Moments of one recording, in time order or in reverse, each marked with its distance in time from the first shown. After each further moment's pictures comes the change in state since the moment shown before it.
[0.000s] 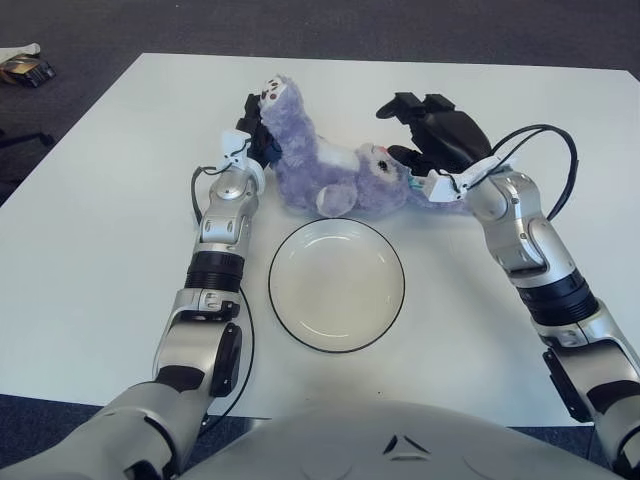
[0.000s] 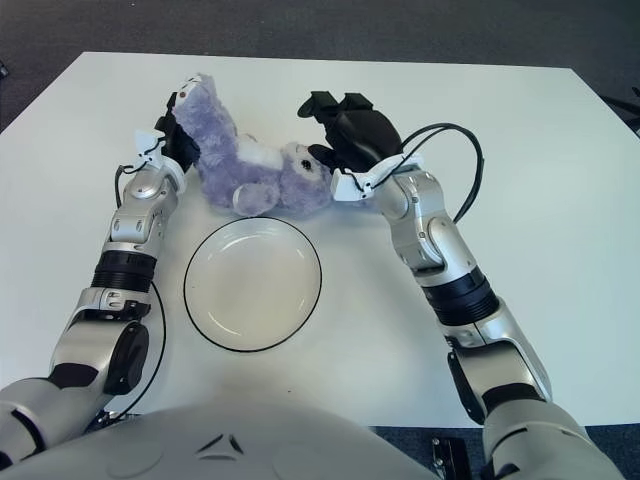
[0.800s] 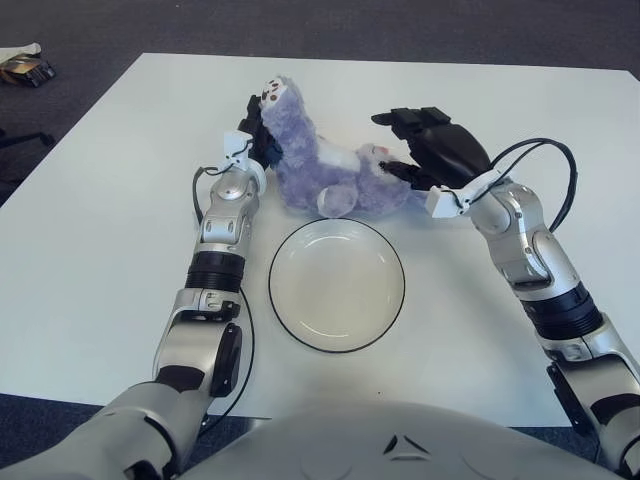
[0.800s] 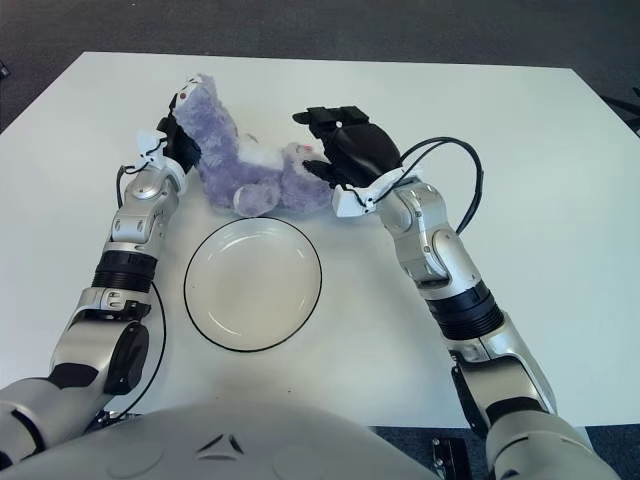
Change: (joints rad) left arm 0.000 0.000 -0.004 0.005 -0.003 0.000 -0.012; right arm 0.070 -0.003 -0.006 -0.045 0.021 -0.051 0.069
